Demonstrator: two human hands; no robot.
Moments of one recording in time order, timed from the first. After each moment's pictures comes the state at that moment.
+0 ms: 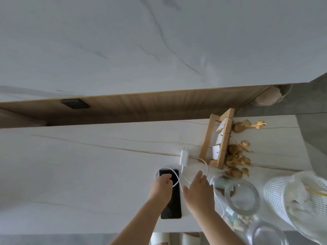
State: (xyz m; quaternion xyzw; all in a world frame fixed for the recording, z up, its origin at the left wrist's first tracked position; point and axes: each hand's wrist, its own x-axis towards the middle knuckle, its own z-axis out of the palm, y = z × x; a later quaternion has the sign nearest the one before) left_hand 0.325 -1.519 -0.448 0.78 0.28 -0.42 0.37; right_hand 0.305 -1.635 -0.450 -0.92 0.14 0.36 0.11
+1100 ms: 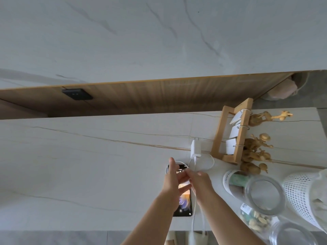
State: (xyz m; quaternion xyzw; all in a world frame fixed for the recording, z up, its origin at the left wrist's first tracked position) left_hand 0.331 -1.522 -0.454 0.42 0.49 -0.31 0.69; right_hand 0.321 -1.609 -0.504 -0.61 0.47 0.30 0.57
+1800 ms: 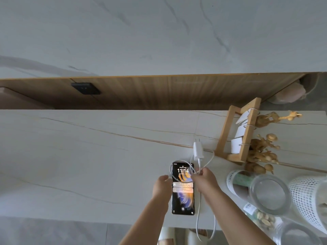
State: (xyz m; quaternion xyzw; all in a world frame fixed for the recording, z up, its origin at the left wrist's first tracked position) left_hand 0.292 -1.486 -0.505 0.61 0.49 -0.36 0.51; right_hand 0.321 -1.618 -0.495 -0.74 0.36 0.37 0.44
